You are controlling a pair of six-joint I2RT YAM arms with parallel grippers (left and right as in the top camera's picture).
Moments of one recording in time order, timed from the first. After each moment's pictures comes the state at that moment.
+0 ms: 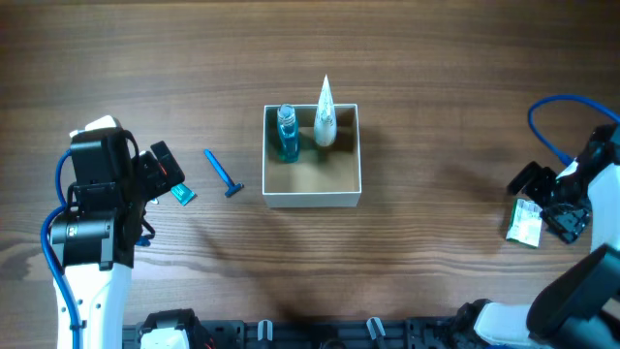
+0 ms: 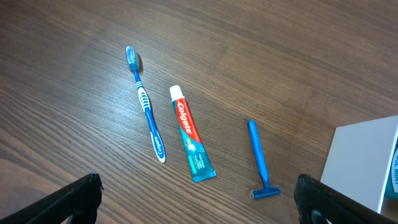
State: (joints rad) left arm 0.09 1.00 0.98 -0.87 -0.18 -0.34; right arm -0.58 1.57 1.05 -1.03 -0.03 0.21
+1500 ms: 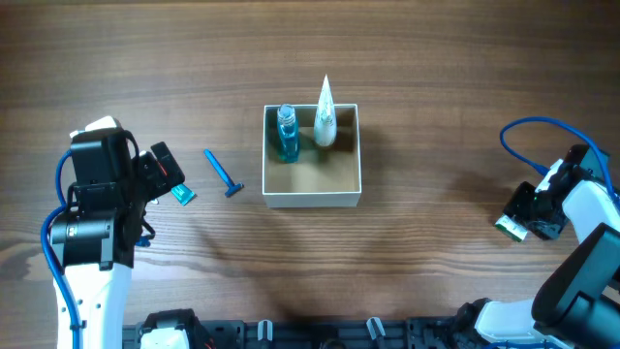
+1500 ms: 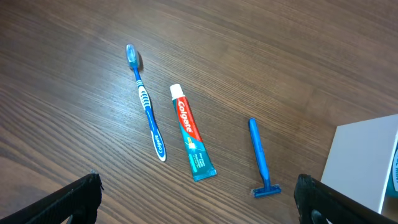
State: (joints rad) left arm 0.09 1.00 0.98 -0.88 -0.18 -0.34; right arm -0.58 1.61 0.81 -0.65 0.01 0.05
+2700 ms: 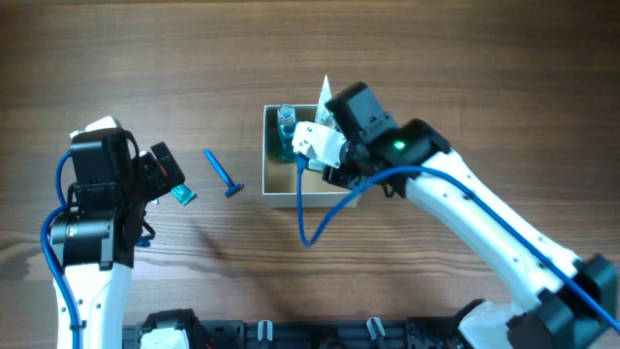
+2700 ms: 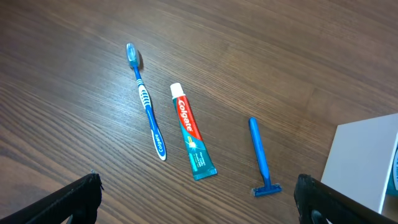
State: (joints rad) left arm 0.09 1.00 0.98 -0.88 -0.18 -0.34; right arm 0.64 1.59 1.34 -0.87 -0.06 -0.70
